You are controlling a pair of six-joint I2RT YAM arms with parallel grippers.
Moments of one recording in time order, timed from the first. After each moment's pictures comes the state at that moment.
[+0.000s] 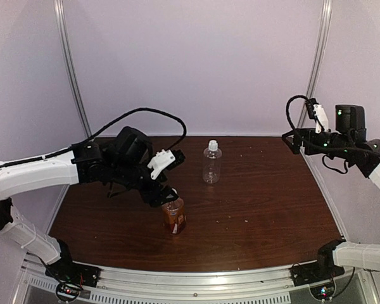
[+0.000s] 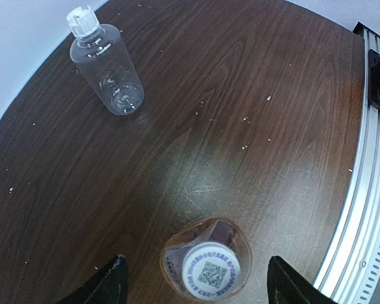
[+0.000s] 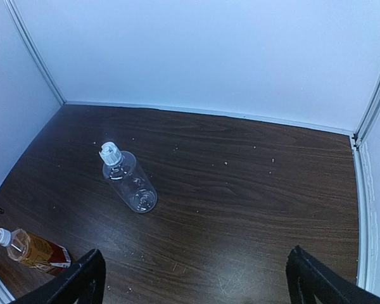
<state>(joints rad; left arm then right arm) -0.97 1.38 1.17 -0.56 0.05 0.09 0.26 0.93 1.10 -0.58 -0.13 0.12</state>
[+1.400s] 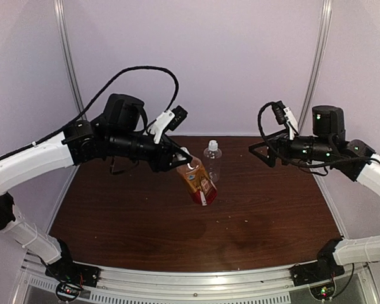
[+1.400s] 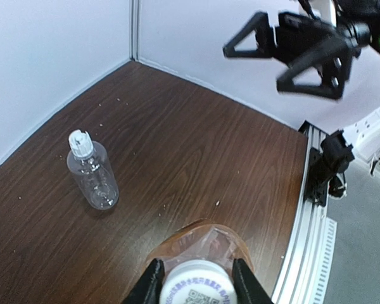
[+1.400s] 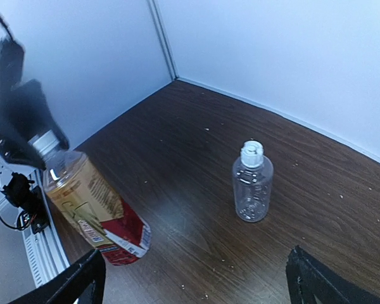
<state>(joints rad) -0.94 1.43 1.38 -0.46 0.25 -0.05 0.53 1.01 1.05 -0.40 -0.33 0.11</state>
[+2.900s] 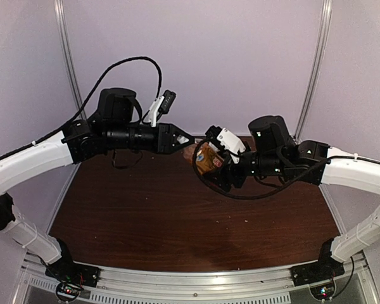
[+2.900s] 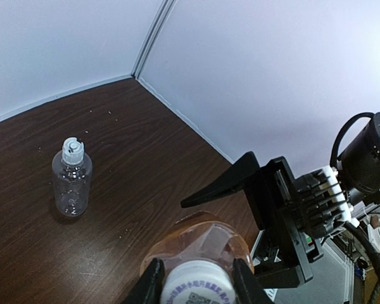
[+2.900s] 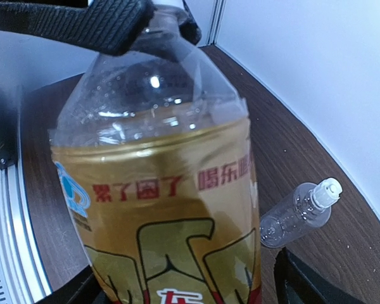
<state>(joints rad) -0.90 1.42 1.38 -0.28 0.29 -0.44 0.98 1.33 1.19 -0.35 0.04 -0.12</state>
